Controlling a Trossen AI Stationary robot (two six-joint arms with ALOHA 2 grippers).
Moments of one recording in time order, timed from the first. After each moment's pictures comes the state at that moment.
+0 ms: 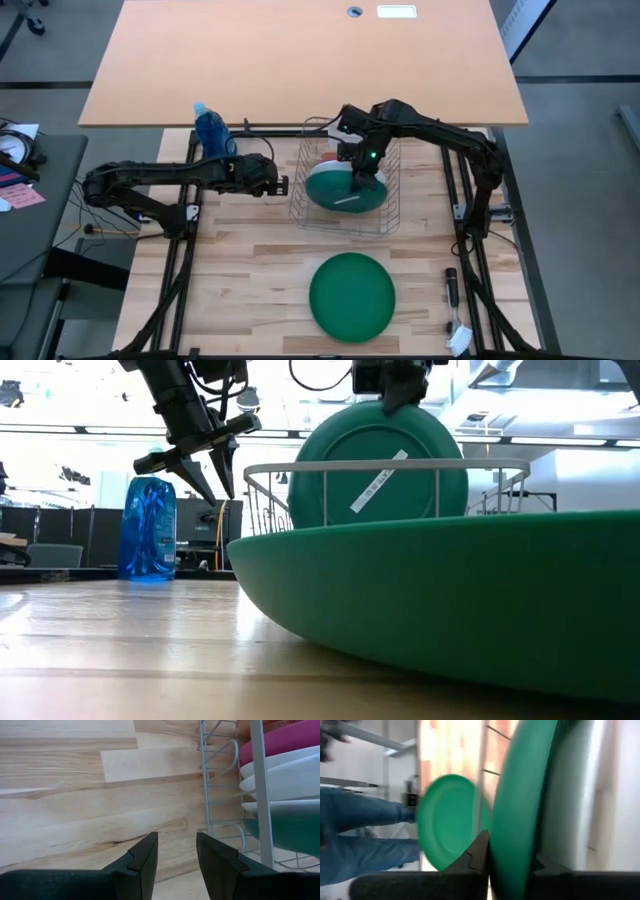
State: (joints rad) left arm 0.22 1.29 0.98 -0.70 -0.29 -1.16; right arm -0.38 1.86 1.88 -1.40 -0.63 -0.19
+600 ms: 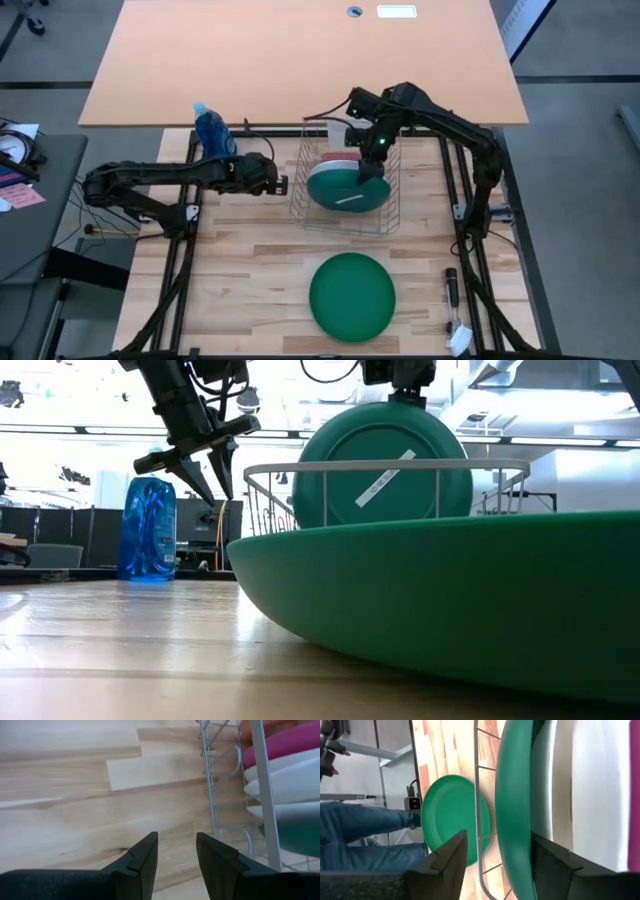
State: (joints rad) left arm 0.22 1.29 0.98 -0.71 -0.32 -1.12; right arm -0.43 1.86 2.06 -1.57 -0.62 -0.13
